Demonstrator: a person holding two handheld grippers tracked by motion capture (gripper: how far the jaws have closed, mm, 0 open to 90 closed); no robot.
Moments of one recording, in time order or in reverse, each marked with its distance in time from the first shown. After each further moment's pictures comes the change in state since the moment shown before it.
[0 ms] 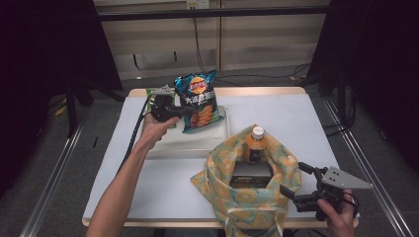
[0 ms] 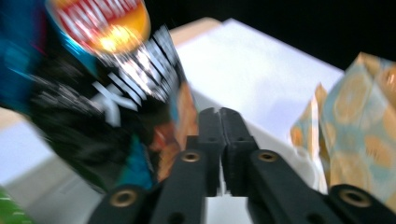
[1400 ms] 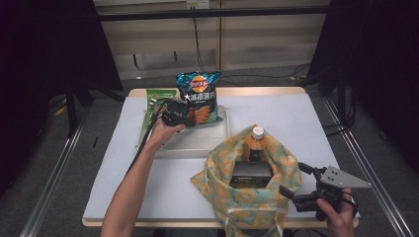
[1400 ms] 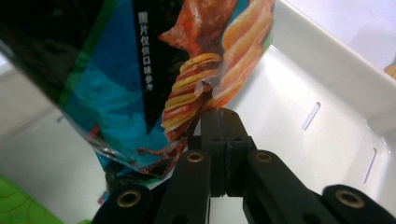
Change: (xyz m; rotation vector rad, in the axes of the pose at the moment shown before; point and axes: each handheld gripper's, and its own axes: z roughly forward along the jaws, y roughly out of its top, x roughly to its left) left arm 0.034 -0.028 0.050 0.271 0.097 -0.103; right arm -0.001 -0.001 0.001 0.022 0.007 -0.006
